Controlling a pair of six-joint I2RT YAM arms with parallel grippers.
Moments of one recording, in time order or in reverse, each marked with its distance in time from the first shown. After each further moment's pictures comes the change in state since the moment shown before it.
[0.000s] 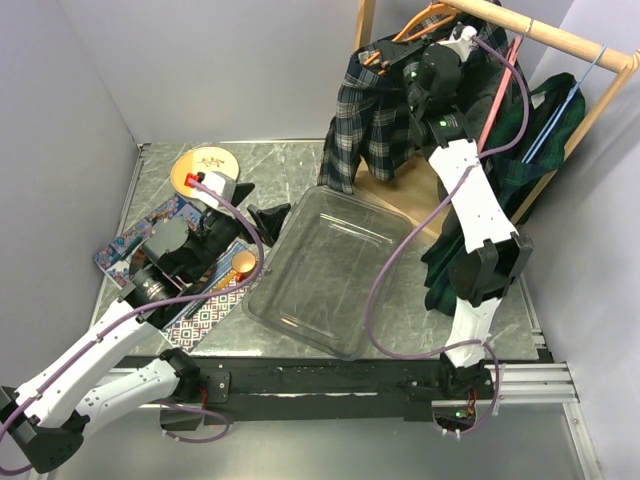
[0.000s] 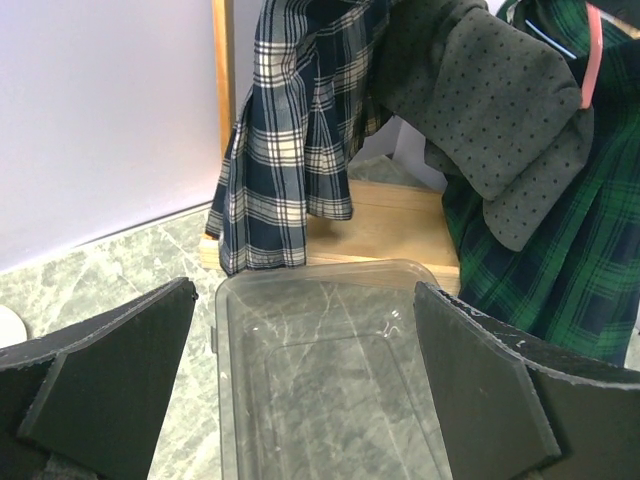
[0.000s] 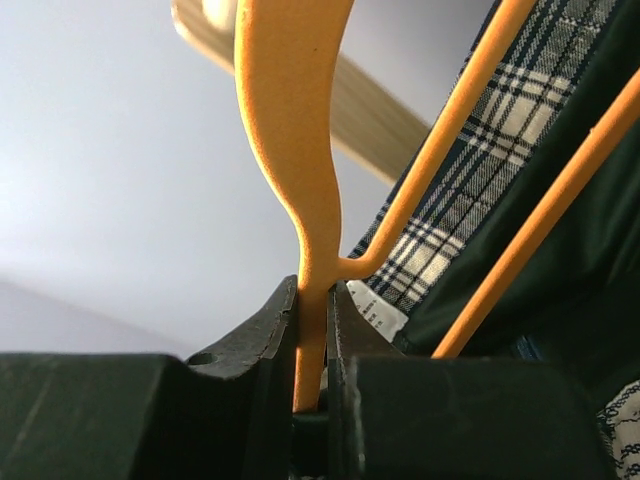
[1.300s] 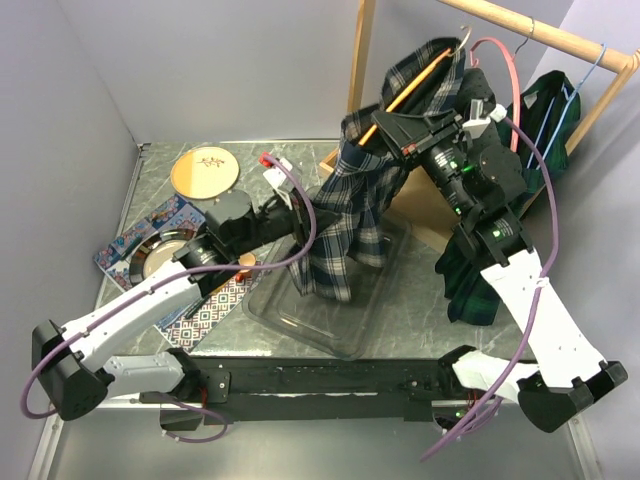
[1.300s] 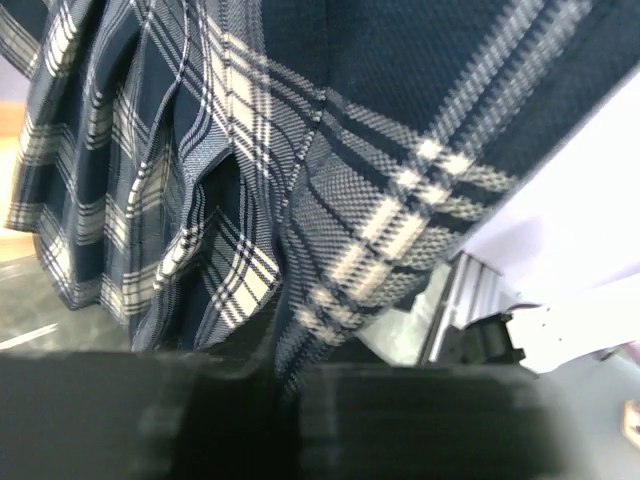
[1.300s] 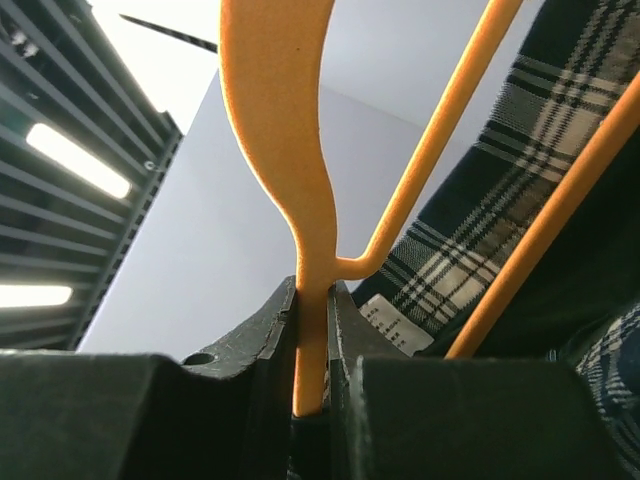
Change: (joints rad) left arm -0.096 0.332 0.146 0.087 0.353 -0.241; right arm 0.164 -0.788 -0.777 0.152 -0.275 0.373
